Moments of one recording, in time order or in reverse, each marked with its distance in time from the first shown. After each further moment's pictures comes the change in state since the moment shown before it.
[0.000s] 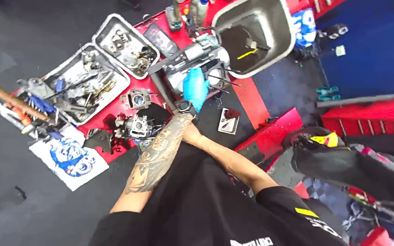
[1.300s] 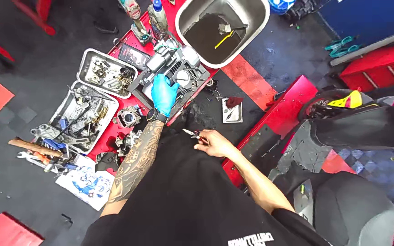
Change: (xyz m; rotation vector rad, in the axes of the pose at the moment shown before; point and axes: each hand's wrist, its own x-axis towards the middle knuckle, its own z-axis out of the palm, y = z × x) left_hand 0.013 0.002 0.007 0.096 -0.002 -0.018; right_hand -0.137 0.033 -0.113 0.508 0.039 0.265
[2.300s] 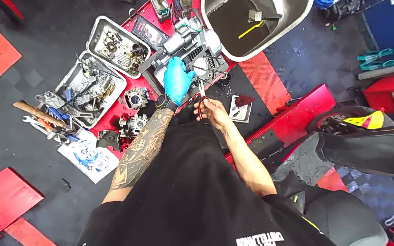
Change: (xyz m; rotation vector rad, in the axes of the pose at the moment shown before) left_hand 0.006 -0.001 0.000 0.004 -0.021 -0.033; right_hand 0.097 0.026 -0.010 1.189 0.082 0.109
